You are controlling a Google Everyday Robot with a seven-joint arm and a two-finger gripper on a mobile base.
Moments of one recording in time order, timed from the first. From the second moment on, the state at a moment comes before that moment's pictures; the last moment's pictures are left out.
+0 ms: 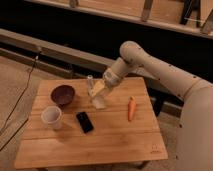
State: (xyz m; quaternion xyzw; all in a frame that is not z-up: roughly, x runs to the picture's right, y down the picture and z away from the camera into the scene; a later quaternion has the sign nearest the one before) arm -0.058 0.033 0.715 -0.55 -0.06 0.49 0.67
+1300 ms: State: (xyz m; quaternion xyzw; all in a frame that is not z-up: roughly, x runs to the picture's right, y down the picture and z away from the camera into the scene) arm -0.183 0.080 0.691 -0.55 -0.04 0.42 0.72
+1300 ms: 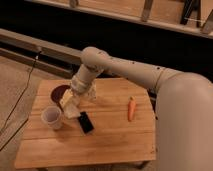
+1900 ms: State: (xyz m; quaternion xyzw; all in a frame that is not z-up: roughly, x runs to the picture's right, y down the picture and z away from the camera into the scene) arm -0.221 0.095 0.684 -0.56 -0.04 0.36 0.75
